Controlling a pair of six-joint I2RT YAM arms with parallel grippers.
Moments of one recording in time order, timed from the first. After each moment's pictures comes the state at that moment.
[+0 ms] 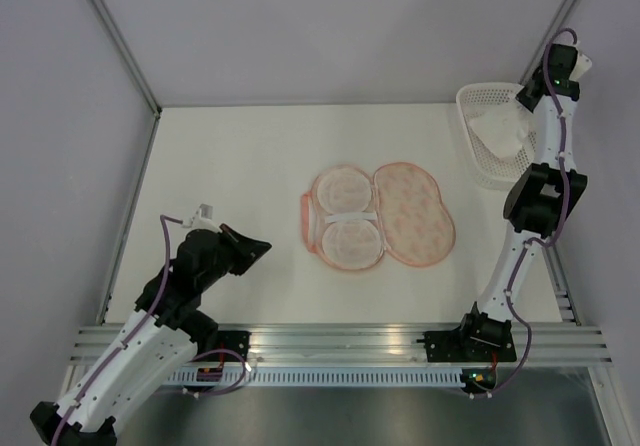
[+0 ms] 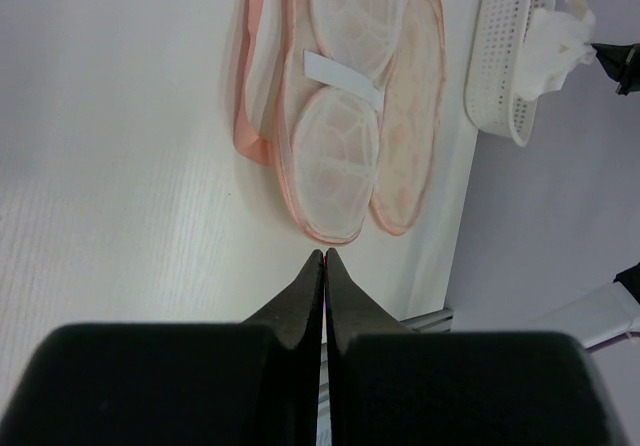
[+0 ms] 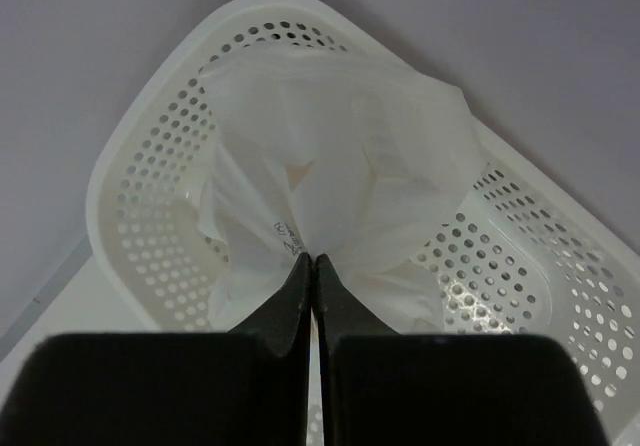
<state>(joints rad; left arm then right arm) -0.54 0.47 0.48 -0.50 -0.03 -1.17 -0.31 2.30 2.35 -0.71 0.24 0.47</state>
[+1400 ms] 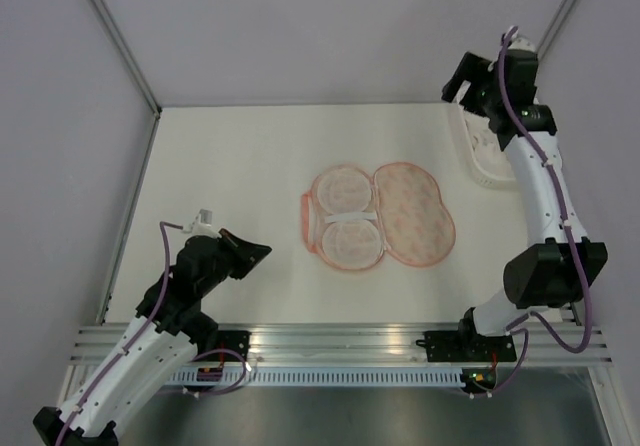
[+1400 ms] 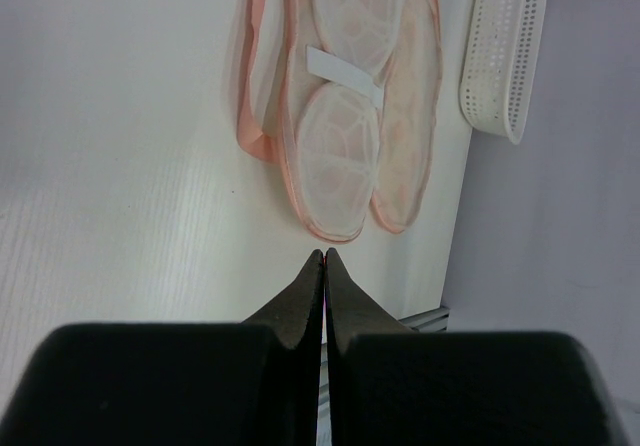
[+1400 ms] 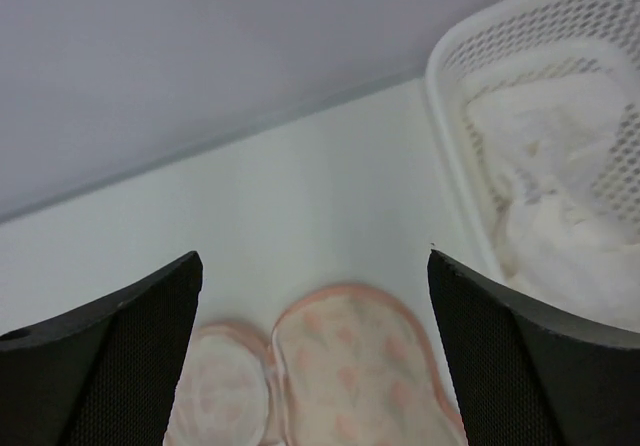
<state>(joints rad) -0.54 0.41 0.42 -0.48 -0.02 -1.19 -0.04 1.65 1.85 -0.58 0.06 0.38</state>
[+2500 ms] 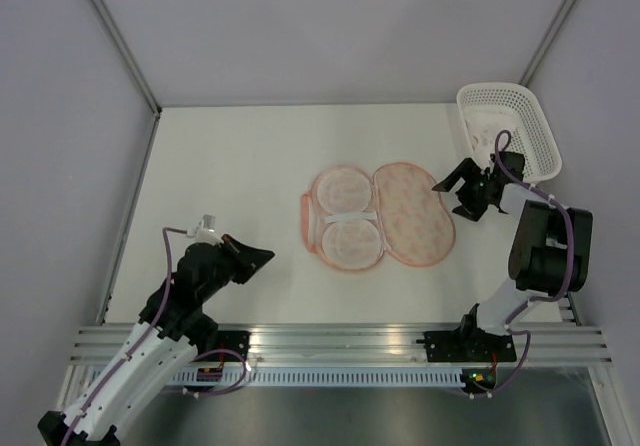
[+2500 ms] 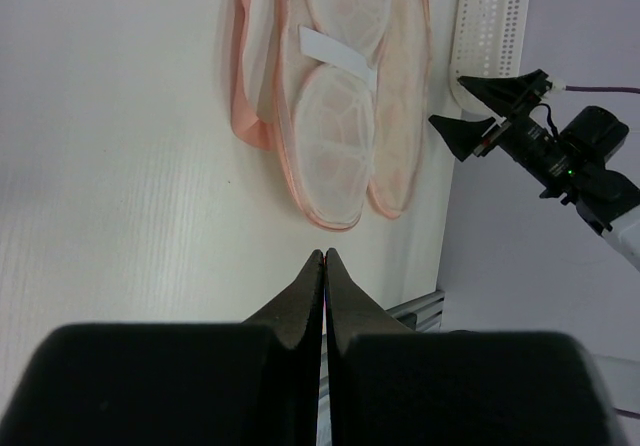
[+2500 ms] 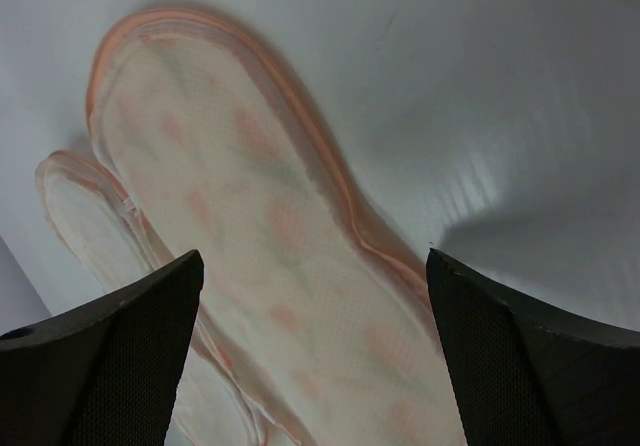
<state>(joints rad) -0.54 0.34 0.33 -0.43 0.03 -1.19 -0.25 1.66 0.92 -0.21 -0.46 0.56</state>
